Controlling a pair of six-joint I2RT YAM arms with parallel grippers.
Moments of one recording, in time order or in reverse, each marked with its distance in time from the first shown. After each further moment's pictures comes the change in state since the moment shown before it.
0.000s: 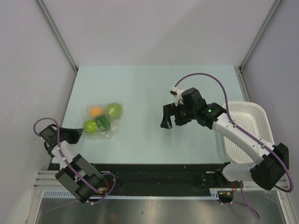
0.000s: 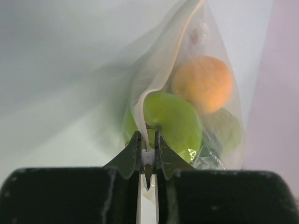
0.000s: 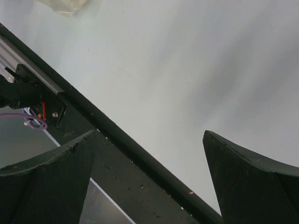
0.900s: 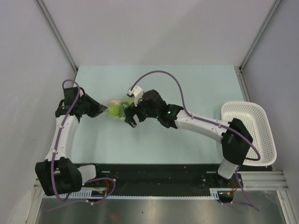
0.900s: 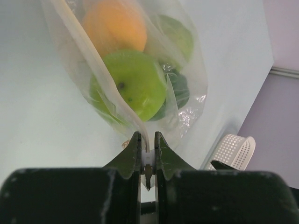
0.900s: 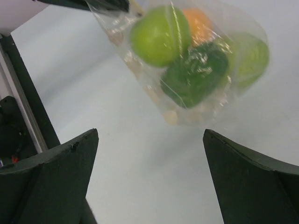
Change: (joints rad) left arm -0.698 0.148 0.536 -0.360 -0.142 -0.037; right arm 0.287 0.414 0.226 0.518 0.161 -0.216
